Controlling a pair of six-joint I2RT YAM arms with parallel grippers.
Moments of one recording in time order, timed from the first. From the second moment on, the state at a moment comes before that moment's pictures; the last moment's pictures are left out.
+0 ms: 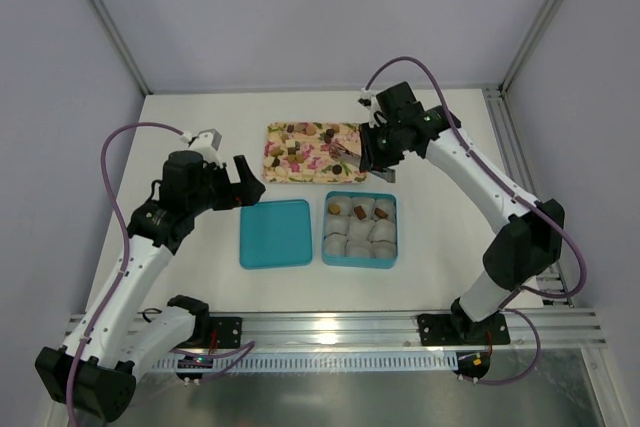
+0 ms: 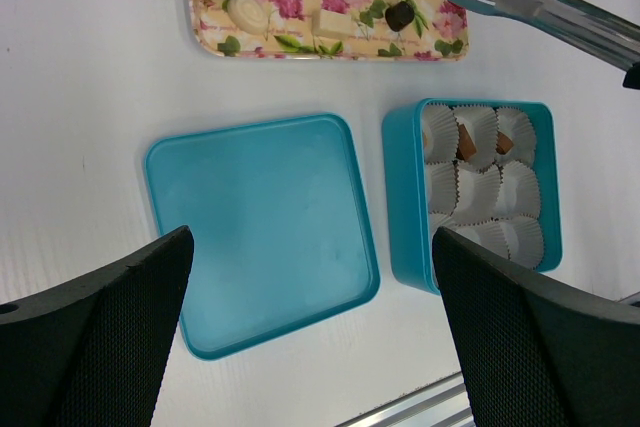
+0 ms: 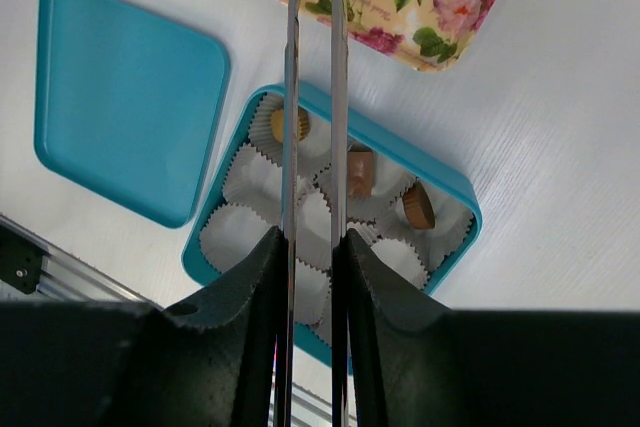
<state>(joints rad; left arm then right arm) -0.30 0.91 0.92 -0.58 0.13 -0.42 0.49 1.66 1.60 -0.91 -0.16 0.19</state>
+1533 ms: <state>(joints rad) -0.30 0.91 0.92 -0.58 0.13 -0.42 0.63 1.20 1.06 -0.89 -0.26 0.35</state>
